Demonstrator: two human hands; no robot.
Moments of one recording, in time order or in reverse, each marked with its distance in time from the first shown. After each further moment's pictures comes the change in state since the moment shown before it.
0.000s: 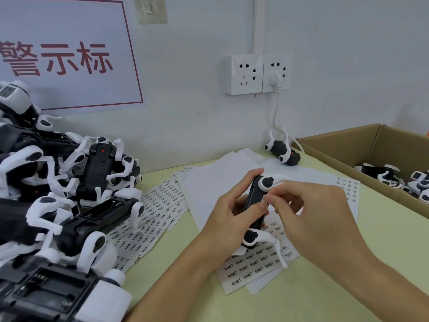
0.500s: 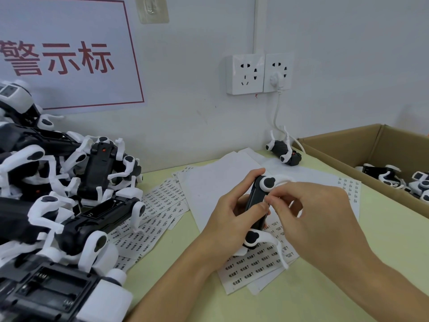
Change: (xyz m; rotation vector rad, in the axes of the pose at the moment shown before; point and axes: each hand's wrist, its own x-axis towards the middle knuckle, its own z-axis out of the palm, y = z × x) left_hand -0.001 0.001 0.000 0.004 -0.017 0.014; right_hand -0.002 -0.003 -0.002 -0.126 0.028 -0.057
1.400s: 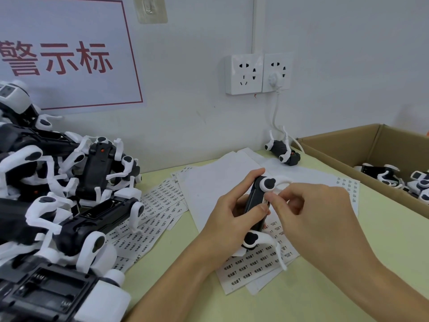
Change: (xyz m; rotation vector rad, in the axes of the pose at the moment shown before) left_hand 0.001 -0.004 -0.001 -0.023 0.004 0.017; right_hand -0.001 0.001 0.003 0.070 -0.047 0.250
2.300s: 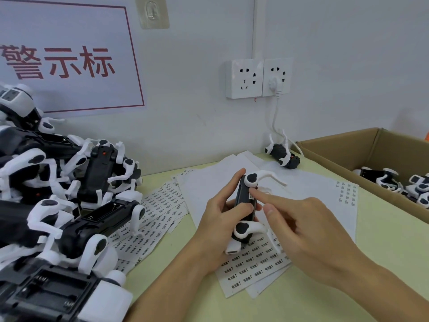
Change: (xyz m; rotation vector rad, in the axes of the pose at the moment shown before) left_hand 0.003 -0.002 -0.006 -0.293 0.096 -0.143; right_hand -0.006 0.001 -0.008 0.007 -0.318 -0.176
